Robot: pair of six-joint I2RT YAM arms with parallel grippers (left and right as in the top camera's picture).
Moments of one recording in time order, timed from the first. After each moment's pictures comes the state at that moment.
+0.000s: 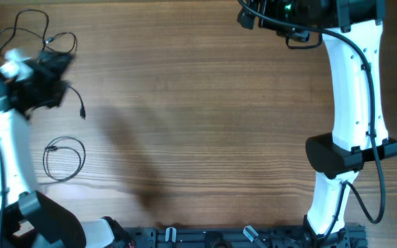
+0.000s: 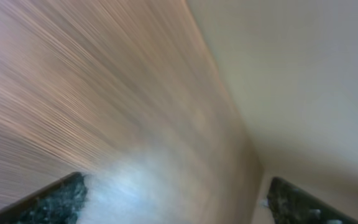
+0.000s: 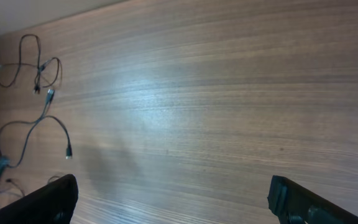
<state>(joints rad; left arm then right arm) 0.48 1.53 1.23 -0.59 0.73 -0.64 0.26 2.13 2.74 -1.61 -0.22 0.39</state>
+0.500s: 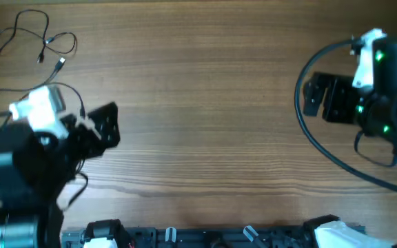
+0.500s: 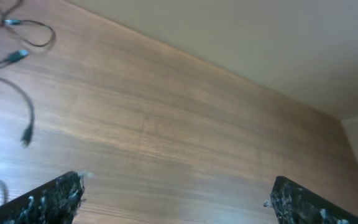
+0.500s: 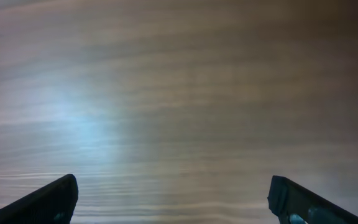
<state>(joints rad) 0.09 0.77 1.24 -1.02 0.24 -0.36 0.26 1.31 1.99 -1.61 0.12 0.35</state>
